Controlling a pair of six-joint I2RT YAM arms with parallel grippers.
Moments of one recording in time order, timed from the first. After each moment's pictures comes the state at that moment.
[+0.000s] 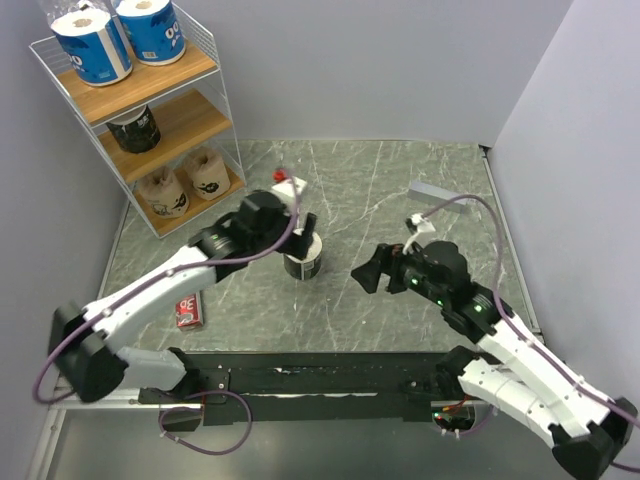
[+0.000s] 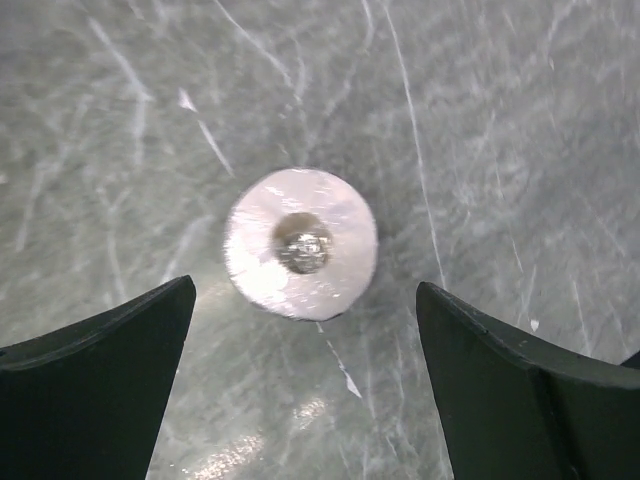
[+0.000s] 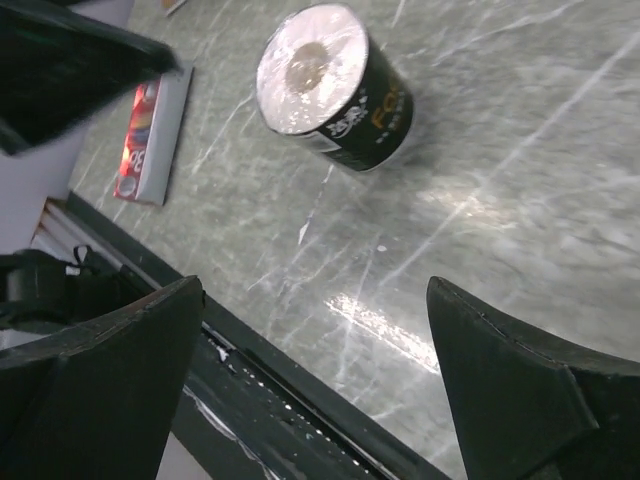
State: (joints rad) left arm -0.73 1.24 1.09 -0.37 -0.13 -0.18; right arm 0.64 0.75 0.68 -0.35 -0.10 0.56
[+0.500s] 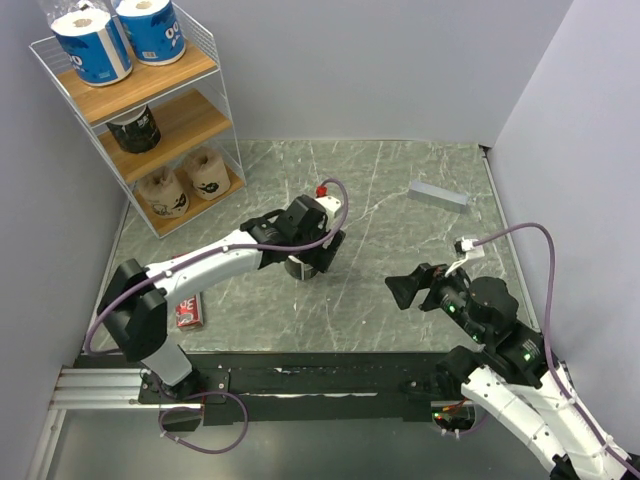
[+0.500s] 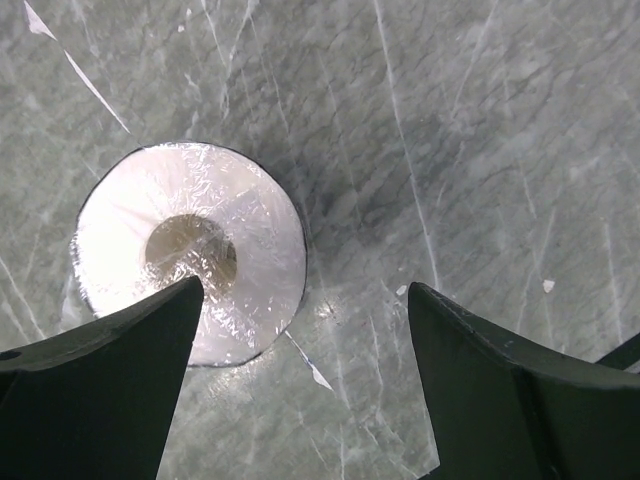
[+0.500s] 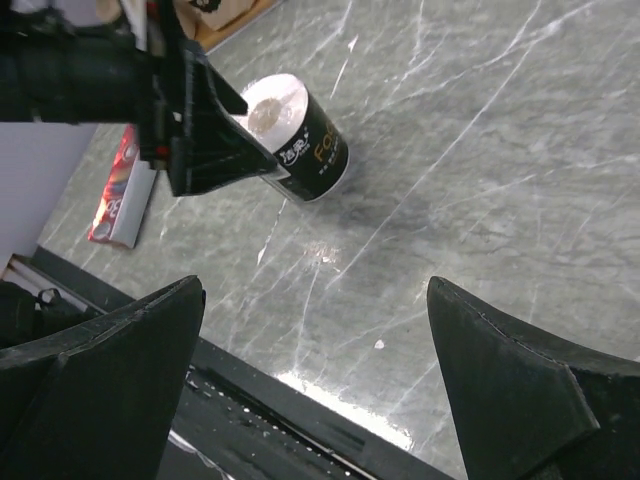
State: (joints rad) left arm -0.84 1.58 1.26 -0.48 -0.11 -0.18; right arm 0.64 0.36 0.67 -0.60 0.09 0.50
